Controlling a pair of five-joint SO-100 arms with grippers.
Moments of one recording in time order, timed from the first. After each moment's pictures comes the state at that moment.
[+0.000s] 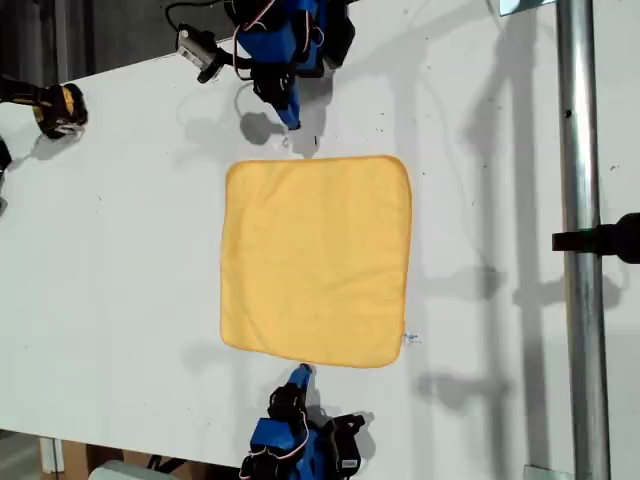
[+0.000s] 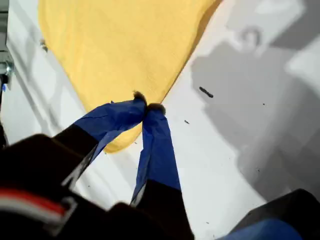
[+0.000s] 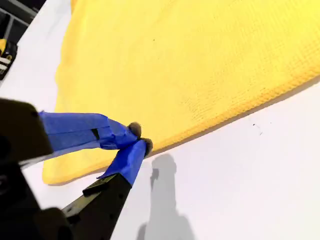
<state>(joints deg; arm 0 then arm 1) -12.7 198.7 178.5 74.0 -82.8 7.7 186.6 155.0 87.0 85.1</state>
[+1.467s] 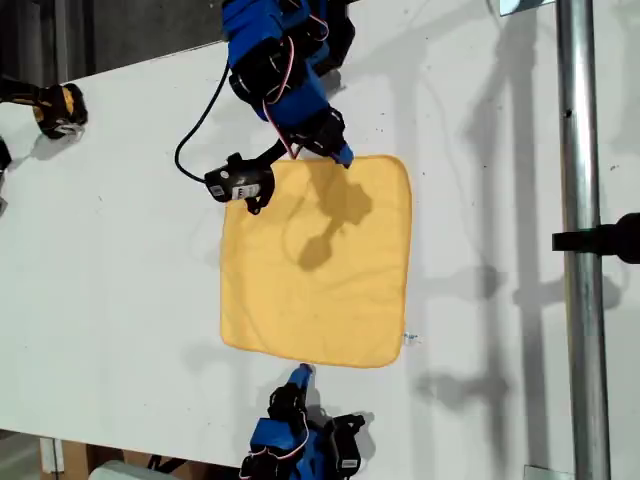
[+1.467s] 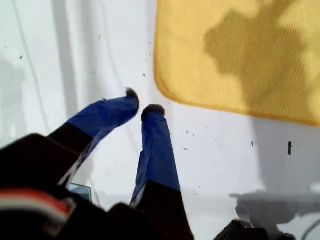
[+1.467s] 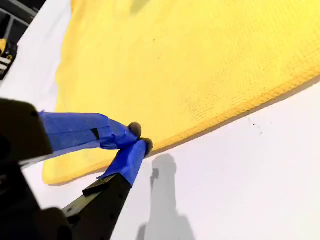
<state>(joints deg) -12.7 198.7 178.5 74.0 -82.8 -22.2 99.6 72.3 96.2 53.8</state>
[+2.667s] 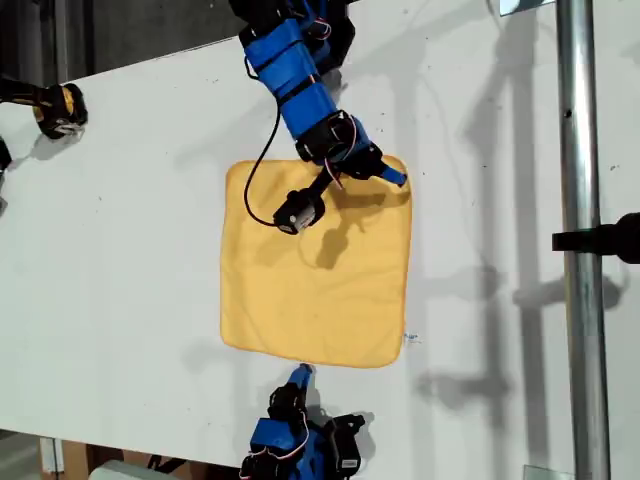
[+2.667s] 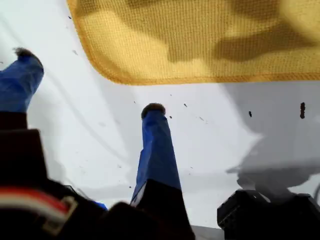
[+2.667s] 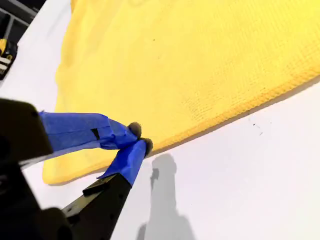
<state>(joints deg) -12.7 198.7 178.5 74.0 -82.8 -24.3 82.5 88.7 87.7 62.4</state>
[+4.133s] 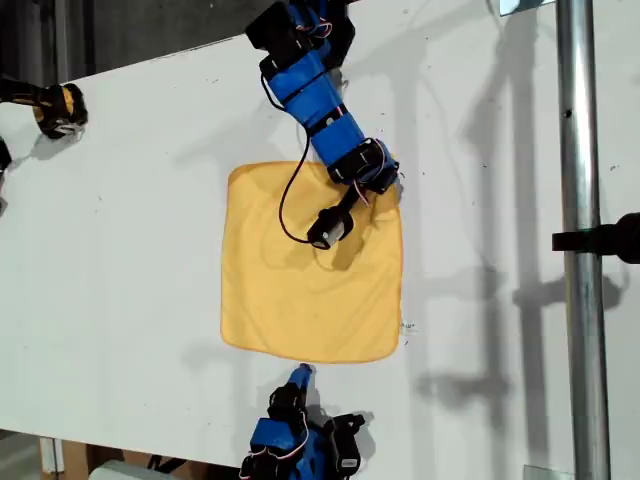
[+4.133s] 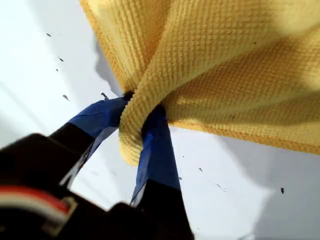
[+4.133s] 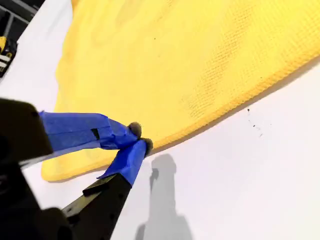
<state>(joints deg) -12.7 198.7 178.5 74.0 -83.5 -24.1 65.0 87.6 77.4 60.9</state>
